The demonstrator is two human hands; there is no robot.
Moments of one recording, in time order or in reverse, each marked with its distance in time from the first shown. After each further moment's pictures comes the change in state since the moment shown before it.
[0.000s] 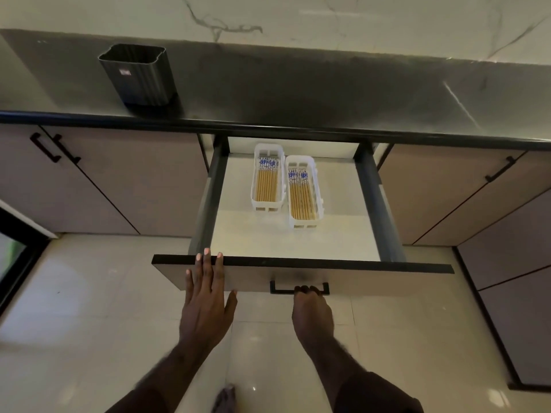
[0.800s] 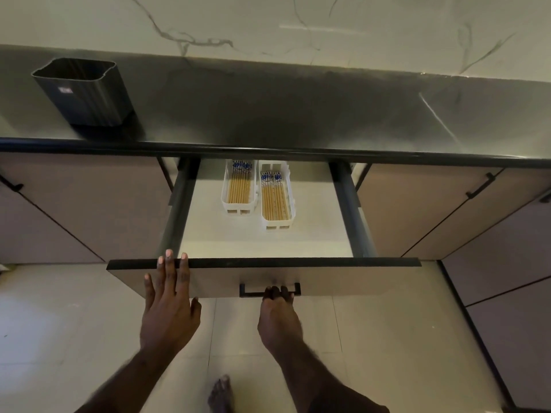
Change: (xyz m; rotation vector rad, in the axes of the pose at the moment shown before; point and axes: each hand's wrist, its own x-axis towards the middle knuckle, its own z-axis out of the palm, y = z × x) left_hand 0.091 0.007 0.007 0.085 0.037 0.010; right_hand 0.091 0.009 -0.002 0.060 -0.003 -0.101
